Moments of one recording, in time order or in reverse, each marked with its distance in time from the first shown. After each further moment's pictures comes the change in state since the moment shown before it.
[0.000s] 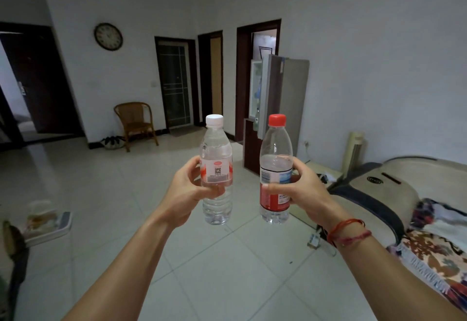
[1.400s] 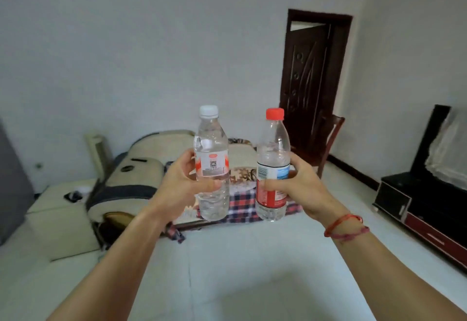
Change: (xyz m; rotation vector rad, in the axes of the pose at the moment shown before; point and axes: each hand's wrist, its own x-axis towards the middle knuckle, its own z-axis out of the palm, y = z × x) left_hand -0.064 0.045 0.473 -0.298 -1.142 0.062; right_hand -0.381 -0.049 -0.290 -0.291 1.118 0.256
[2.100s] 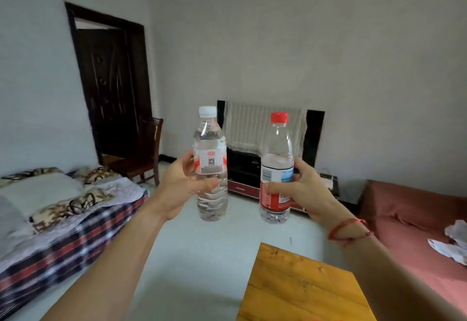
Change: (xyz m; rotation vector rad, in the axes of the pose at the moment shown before) left_hand -0.005 0.033 0.288 -0.360 -0.774 0.041; right_hand -0.264 -0.035 -0.197 -0.231 0.793 0.196
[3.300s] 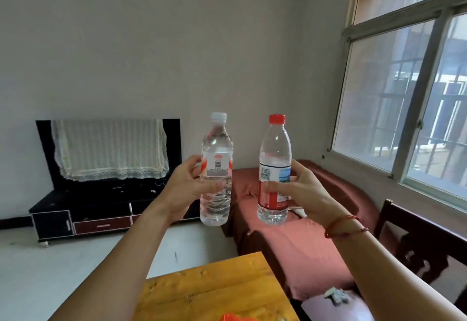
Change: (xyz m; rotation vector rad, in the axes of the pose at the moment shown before) left_hand 0.071 -0.011 0.300 -0.229 -0.706 -0.010; right_hand -0.141 0.007 -0.236 -0.088 0.611 0.093
